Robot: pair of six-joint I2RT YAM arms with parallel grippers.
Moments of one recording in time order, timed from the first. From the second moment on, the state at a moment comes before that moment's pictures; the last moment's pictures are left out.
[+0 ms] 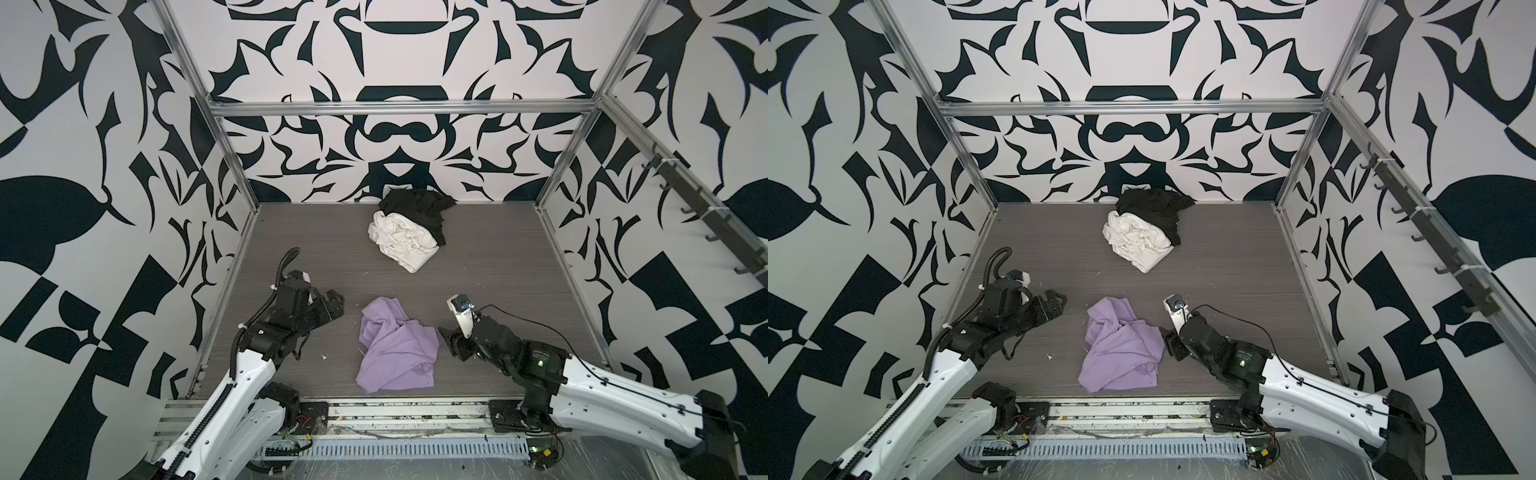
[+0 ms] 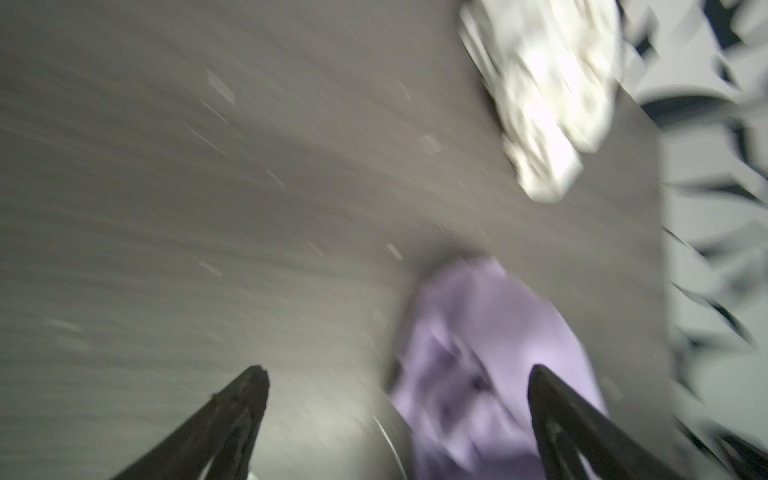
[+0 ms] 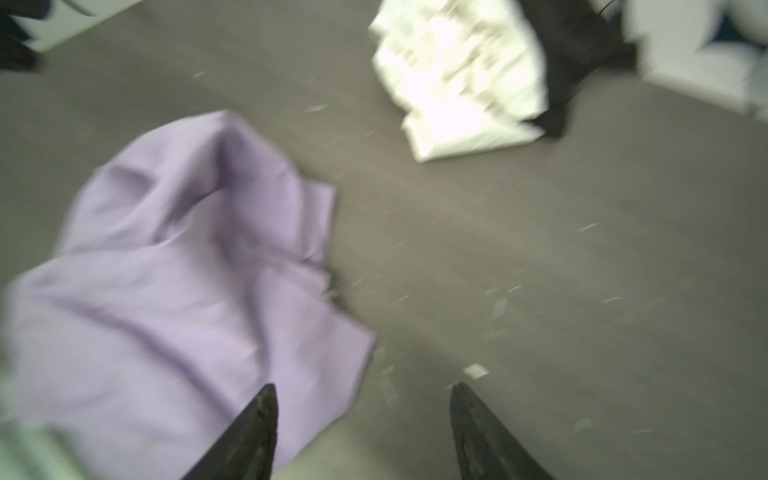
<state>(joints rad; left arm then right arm) -0.35 0.79 0.59 -0.56 -0.07 -0.67 0.95 0.77 0.48 -0.31 0.39 0.19</state>
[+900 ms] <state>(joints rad) -0.04 1.56 0.37 0.76 0.00 0.00 0.12 1.58 0.32 0.85 0.28 -0.05</state>
